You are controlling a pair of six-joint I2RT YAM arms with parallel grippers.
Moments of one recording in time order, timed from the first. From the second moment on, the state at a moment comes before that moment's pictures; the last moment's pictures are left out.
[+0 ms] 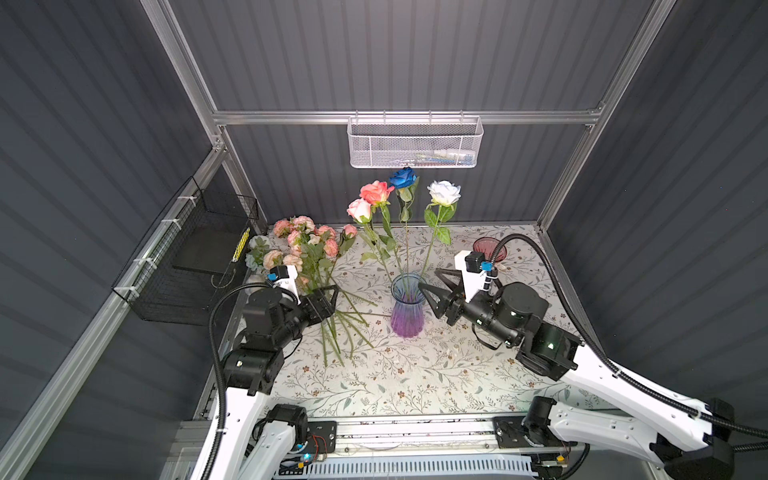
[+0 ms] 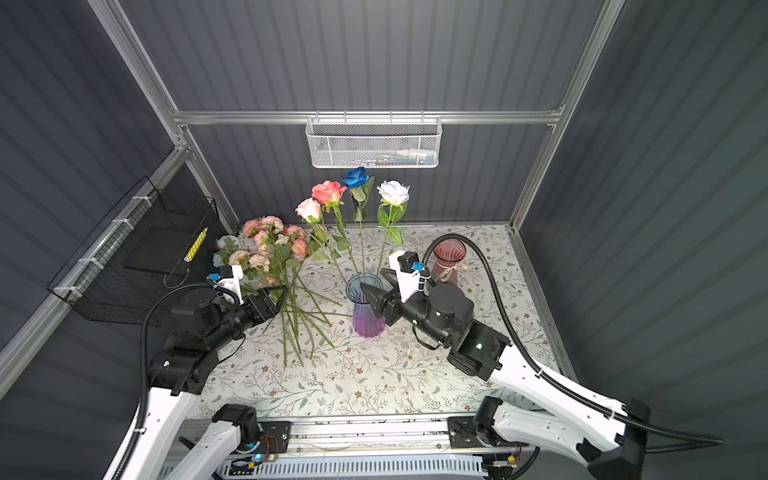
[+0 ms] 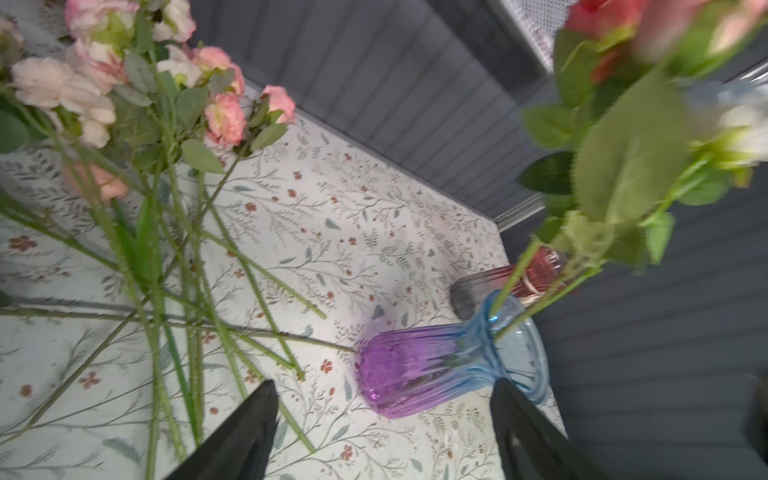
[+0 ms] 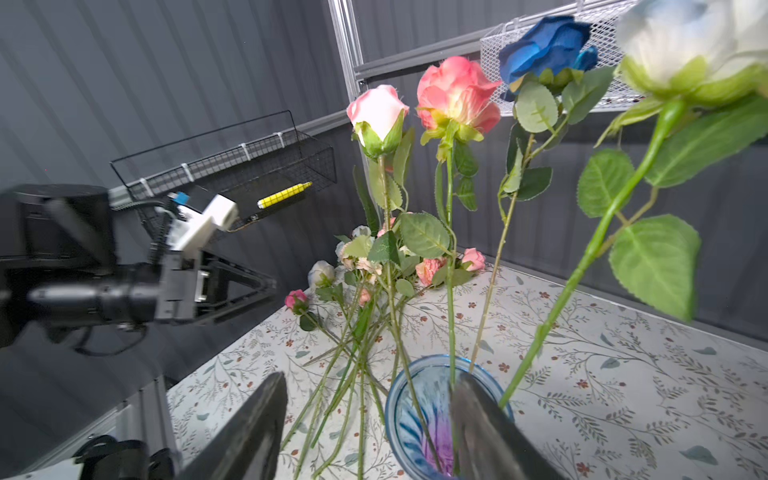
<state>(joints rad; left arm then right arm) -0.18 0.74 0.80 -0.53 0.27 -0.61 0.93 0.92 0.89 0.02 0.06 0.22</state>
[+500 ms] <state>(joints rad) -0.14 1.32 0.74 -0.29 0.12 -0.62 0.93 0.80 0.83 -0.03 0.03 0.26</state>
